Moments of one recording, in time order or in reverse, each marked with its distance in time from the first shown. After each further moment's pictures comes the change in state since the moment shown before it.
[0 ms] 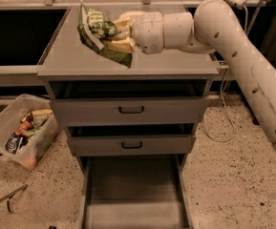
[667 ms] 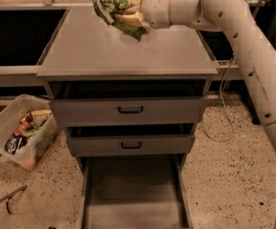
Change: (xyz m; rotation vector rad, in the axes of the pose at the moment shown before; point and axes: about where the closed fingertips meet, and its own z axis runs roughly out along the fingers) arm 0.007 -0.089 -0.024 0.171 0.138 -0.174
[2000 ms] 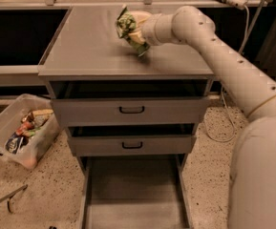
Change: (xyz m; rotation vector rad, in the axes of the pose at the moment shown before) arm 0.184 -0.033 0.031 0.256 0.420 0.311
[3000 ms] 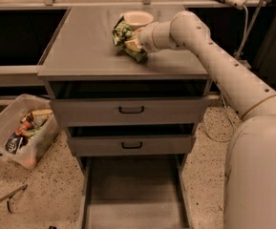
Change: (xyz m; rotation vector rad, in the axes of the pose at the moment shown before) arm 0.020 0.029 0.014 -0.112 0.010 0.122
